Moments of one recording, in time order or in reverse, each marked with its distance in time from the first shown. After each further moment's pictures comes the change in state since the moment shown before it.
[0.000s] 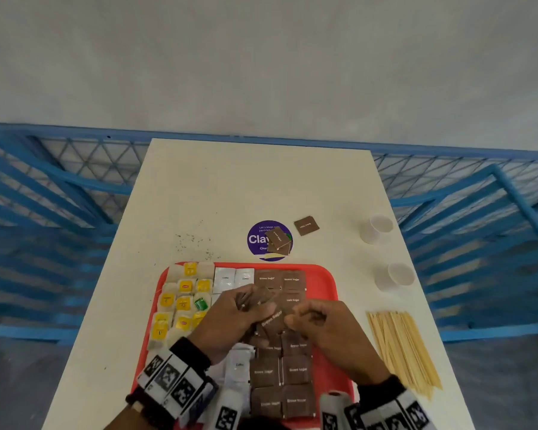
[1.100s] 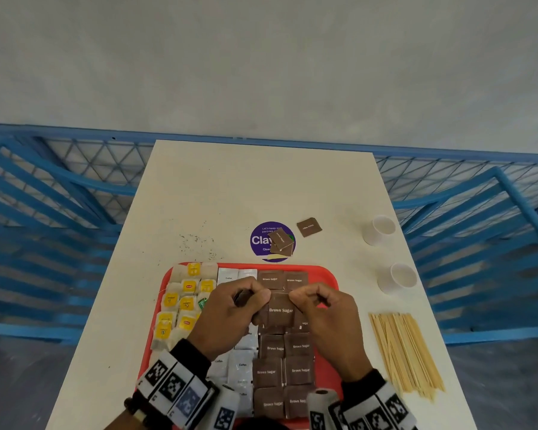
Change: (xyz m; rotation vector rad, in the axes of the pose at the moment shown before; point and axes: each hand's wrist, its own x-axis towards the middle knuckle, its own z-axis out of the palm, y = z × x) left_hand -0.007 0.005 -0.011 0.360 0.094 0.367; right_hand 0.006 -0.011 0.020 0.056 0.338 -0.222
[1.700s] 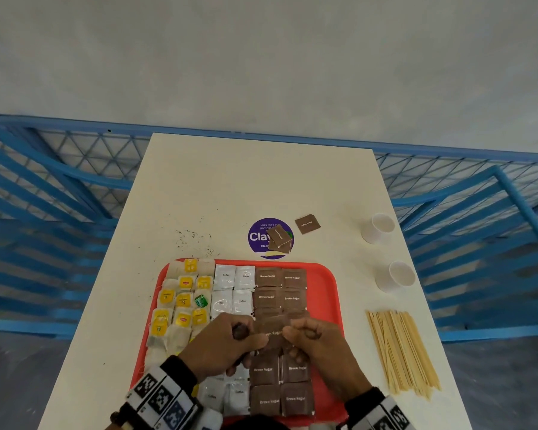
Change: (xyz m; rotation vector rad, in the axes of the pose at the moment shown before) left_hand -0.017 -0.045 -0.006 0.082 -0.312 -0.361; right_hand -0.021 0.057 0.001 0.252 -0.262 0.461
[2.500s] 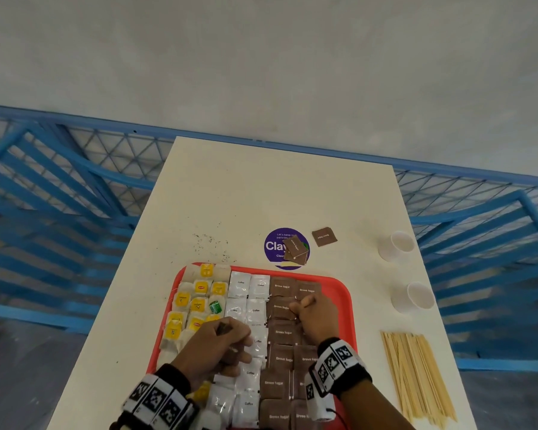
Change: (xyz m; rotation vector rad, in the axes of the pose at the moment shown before) left_hand -0.001 -0.027 -0.022 -0.553 0.224 -0.212; right_hand 0.121 0.022 0.010 -0.558 0.372 0.062
